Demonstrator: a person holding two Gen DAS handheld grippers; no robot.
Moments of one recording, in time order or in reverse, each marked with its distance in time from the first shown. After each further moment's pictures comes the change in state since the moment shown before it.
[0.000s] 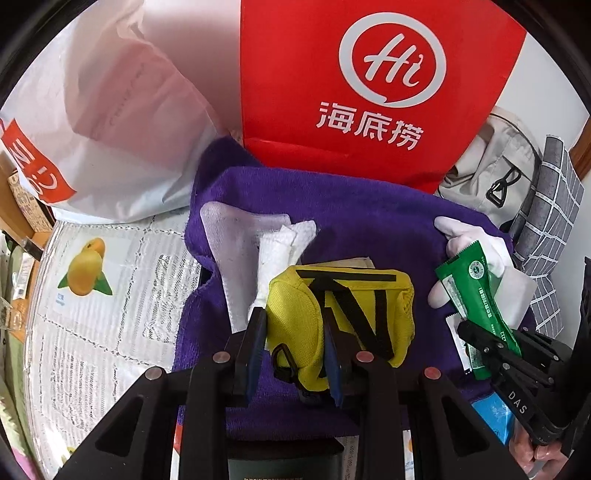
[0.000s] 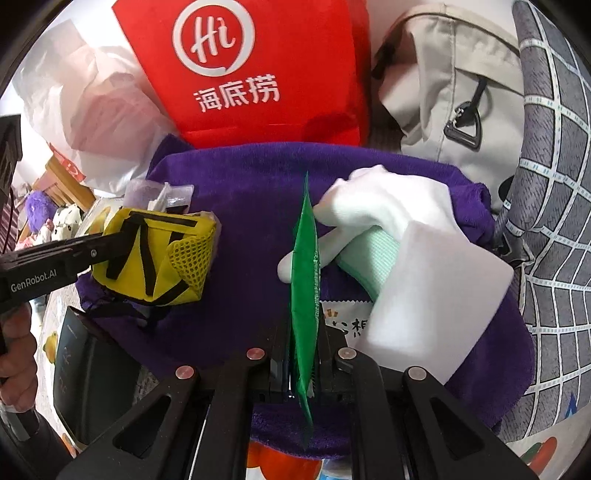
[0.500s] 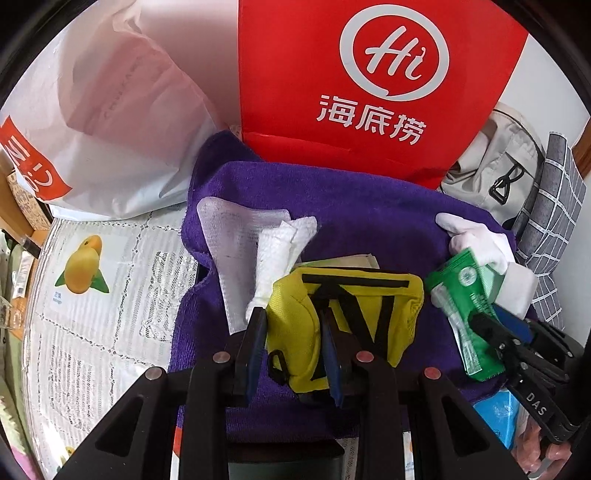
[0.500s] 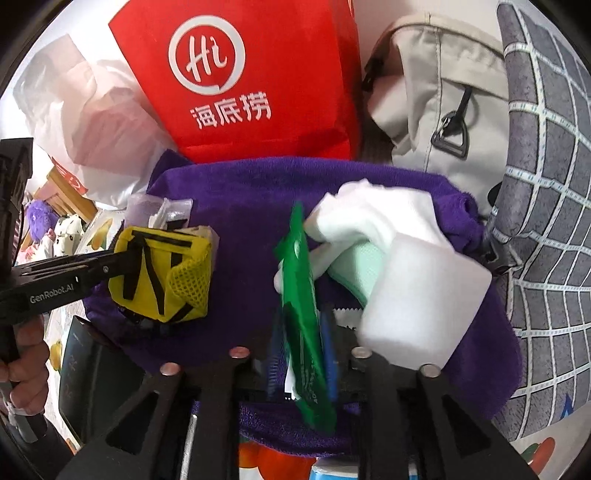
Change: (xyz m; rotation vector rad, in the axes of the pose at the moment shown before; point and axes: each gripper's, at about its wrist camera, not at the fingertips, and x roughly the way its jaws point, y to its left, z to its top) left arm 0.005 -0.005 -0.001 0.005 0.010 0.011; right arm -0.014 -0.001 0.004 -0.002 -0.058 -0.012
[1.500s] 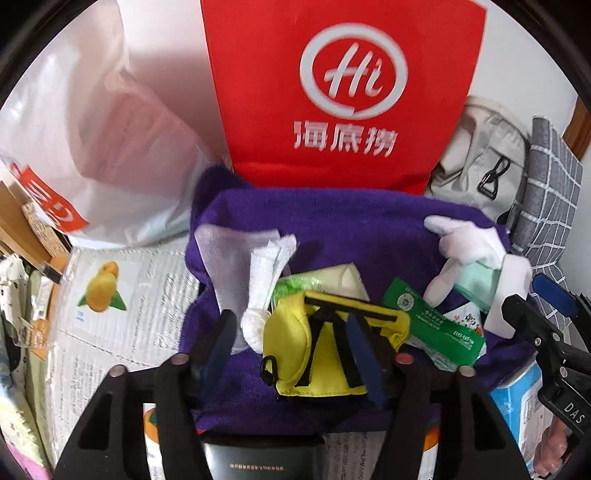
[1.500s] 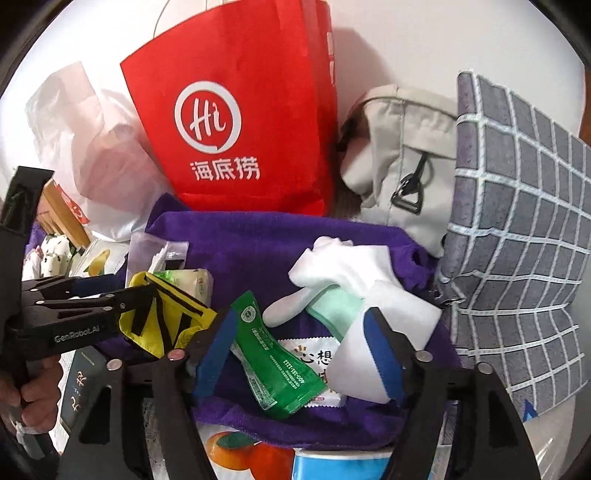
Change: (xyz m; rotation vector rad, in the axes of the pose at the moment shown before) left arm -0.025 -0.027 -0.001 0.070 -0.077 0.077; right arm -0.049 0.001 0.005 0.006 -0.151 -0.092
